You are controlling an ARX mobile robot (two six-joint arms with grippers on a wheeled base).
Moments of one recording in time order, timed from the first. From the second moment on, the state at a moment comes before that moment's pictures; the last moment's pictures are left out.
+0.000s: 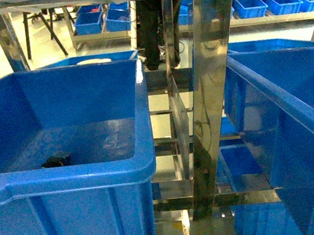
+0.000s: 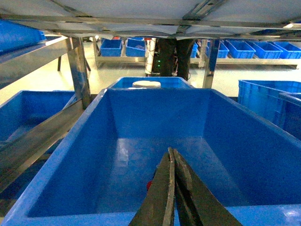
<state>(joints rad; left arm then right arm) 0.00 0.37 0.09 0.27 0.00 -0.02 0.00 0.02 0.01 -0.01 0.00 -0.01</state>
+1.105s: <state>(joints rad) 0.00 0.01 0.01 -0.01 0.00 -0.01 0.00 0.01 0.01 0.00 0.00 -0.01</state>
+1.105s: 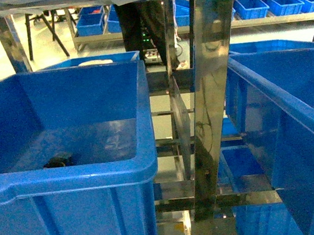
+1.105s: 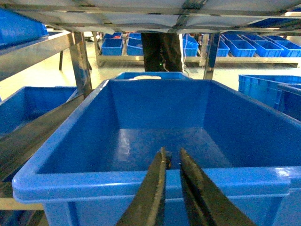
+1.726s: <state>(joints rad) 0.00 0.01 0.01 0.00 0.00 -0.01 0.00 0.01 0.01 0.00 0.00 -0.01</state>
